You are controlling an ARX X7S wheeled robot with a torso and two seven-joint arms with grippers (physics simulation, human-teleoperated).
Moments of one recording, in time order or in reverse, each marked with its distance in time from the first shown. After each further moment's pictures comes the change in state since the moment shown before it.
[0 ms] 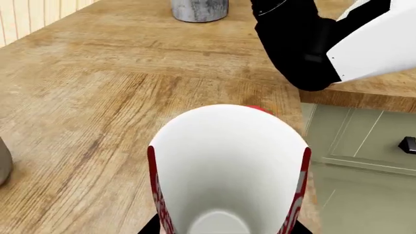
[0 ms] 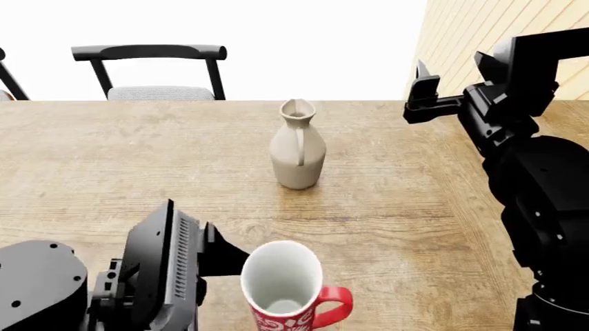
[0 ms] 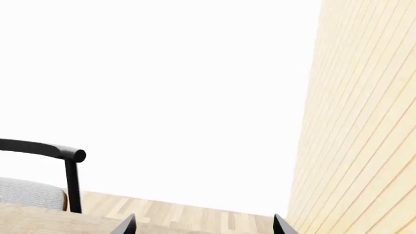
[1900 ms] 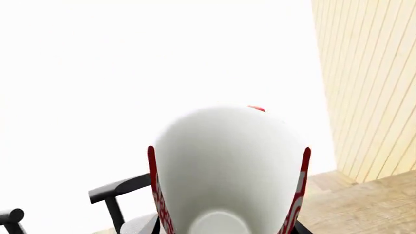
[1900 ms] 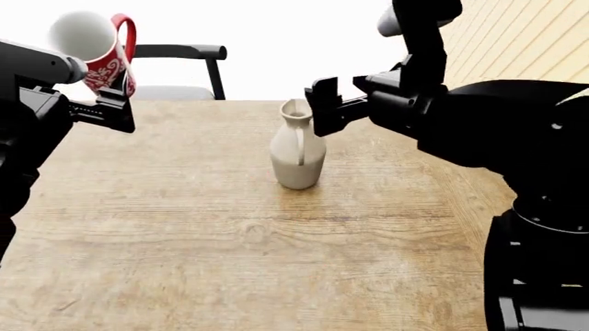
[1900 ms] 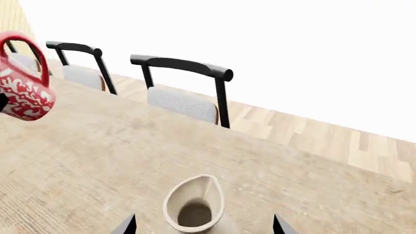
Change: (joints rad) left arm -0.181 0.146 -0.184 -0.577 0.575 0.380 -0.551; right arm 0.358 -0.145 -0.089 0.073 0.463 0.673 0.098
